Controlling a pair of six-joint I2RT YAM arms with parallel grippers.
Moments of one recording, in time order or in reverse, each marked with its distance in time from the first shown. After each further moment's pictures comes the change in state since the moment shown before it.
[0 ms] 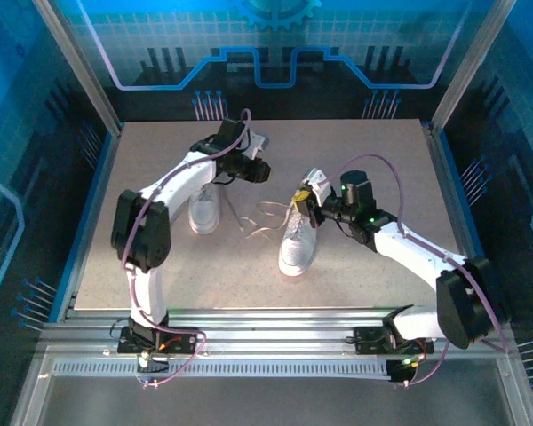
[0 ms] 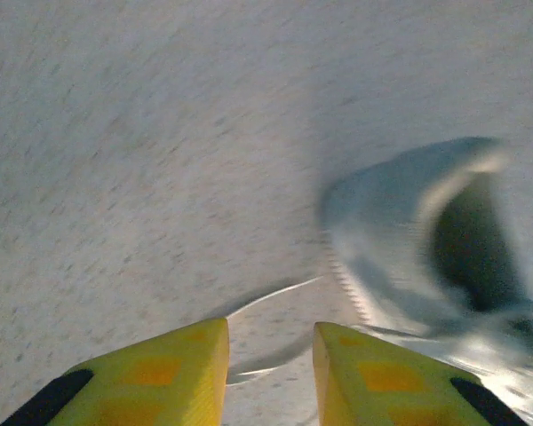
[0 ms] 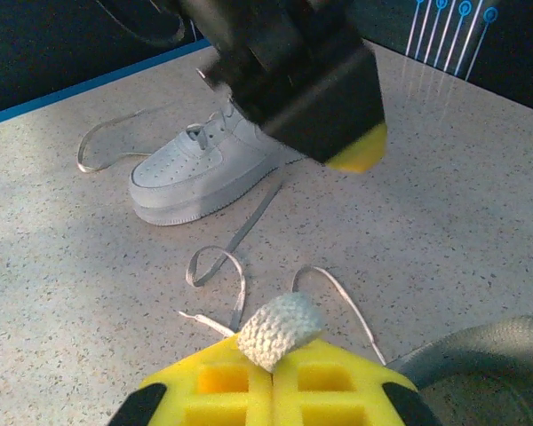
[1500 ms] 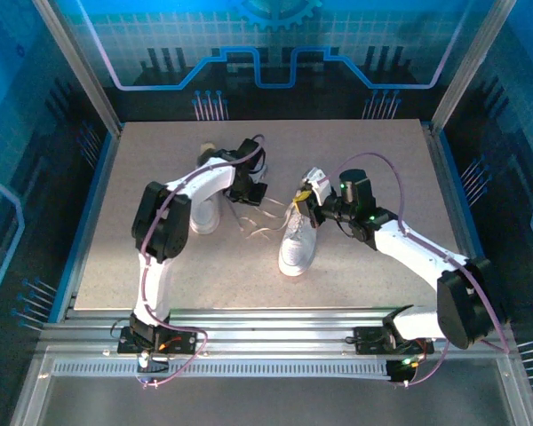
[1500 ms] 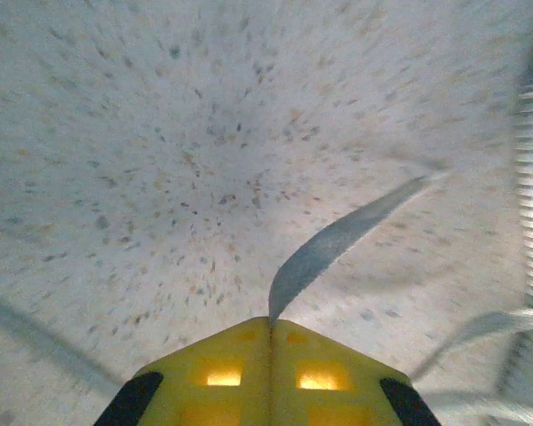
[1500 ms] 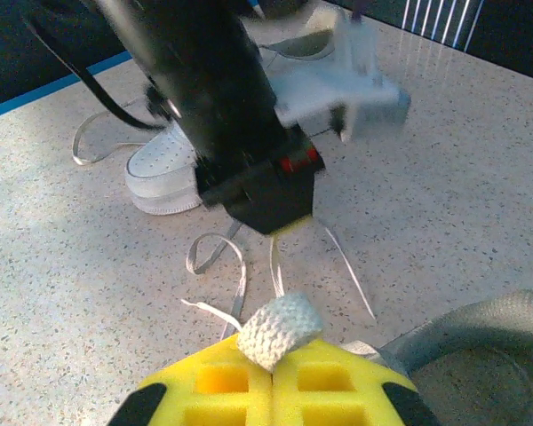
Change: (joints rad) left arm -0.067 0.080 0.015 -0.208 -0.180 -0.103; right arm 0.000 0.000 0.041 -0.095 0.025 0.023
